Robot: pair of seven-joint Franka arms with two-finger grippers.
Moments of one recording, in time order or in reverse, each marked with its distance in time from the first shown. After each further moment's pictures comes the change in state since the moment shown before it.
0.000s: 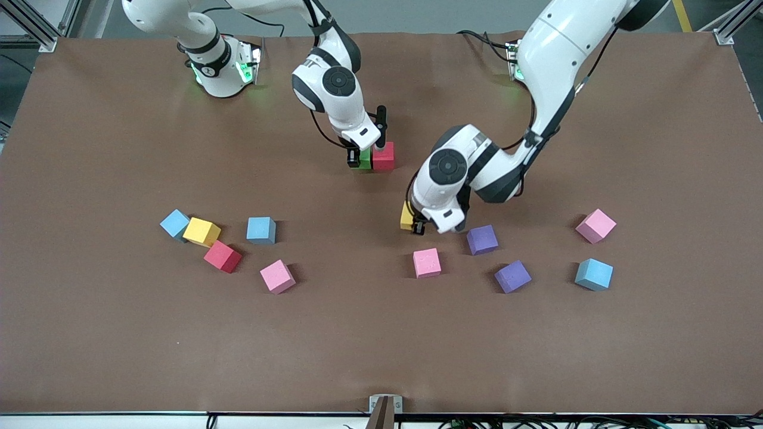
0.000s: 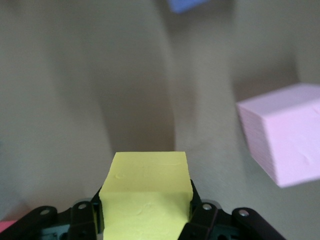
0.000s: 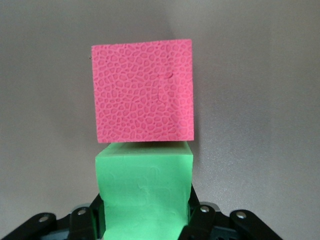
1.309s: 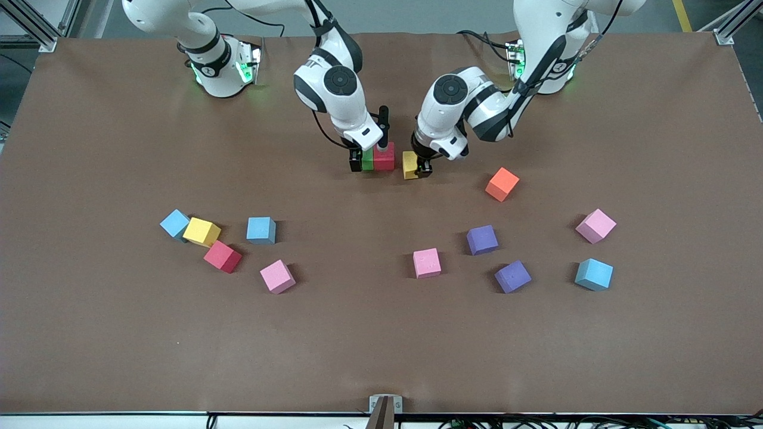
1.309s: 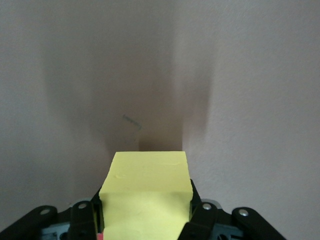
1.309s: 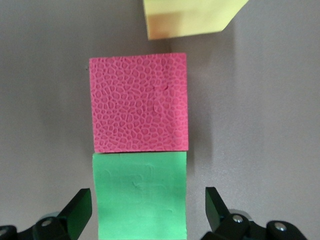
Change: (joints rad) left arm -0.040 -0.212 -0.102 -0.500 0.000 0.346 -0.396; right arm 0.007 0.006 -0.003 0.017 0.000 0.013 0.001
